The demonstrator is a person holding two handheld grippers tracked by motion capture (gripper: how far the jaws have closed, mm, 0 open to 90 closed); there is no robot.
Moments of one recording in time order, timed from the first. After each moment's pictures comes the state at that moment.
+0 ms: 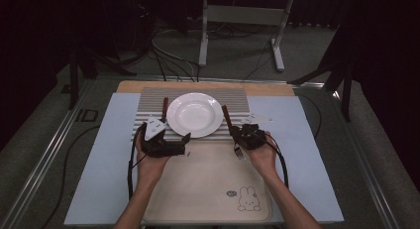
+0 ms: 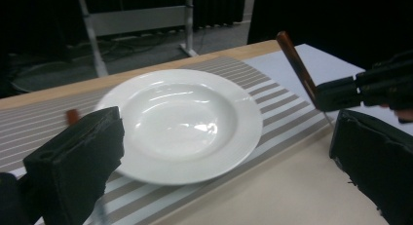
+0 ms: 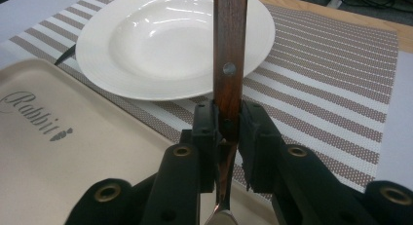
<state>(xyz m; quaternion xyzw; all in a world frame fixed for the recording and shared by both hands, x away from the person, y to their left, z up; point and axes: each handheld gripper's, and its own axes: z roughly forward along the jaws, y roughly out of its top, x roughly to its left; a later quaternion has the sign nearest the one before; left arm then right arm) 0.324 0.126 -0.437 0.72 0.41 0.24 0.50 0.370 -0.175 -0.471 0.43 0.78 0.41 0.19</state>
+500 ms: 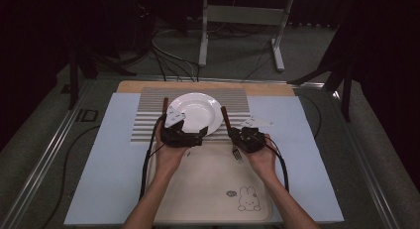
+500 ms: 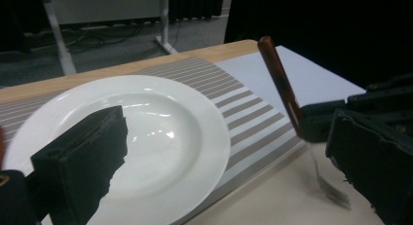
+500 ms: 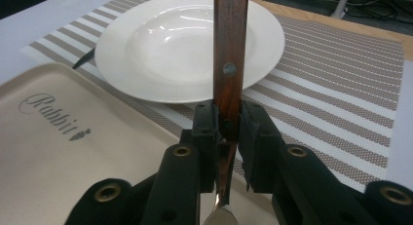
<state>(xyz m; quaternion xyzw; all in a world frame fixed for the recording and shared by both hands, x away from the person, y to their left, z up) 0.354 0.084 -0.439 0.73 0.41 0.19 0.51 0.359 -0.172 -0.468 0.42 0.78 0.43 0.19</state>
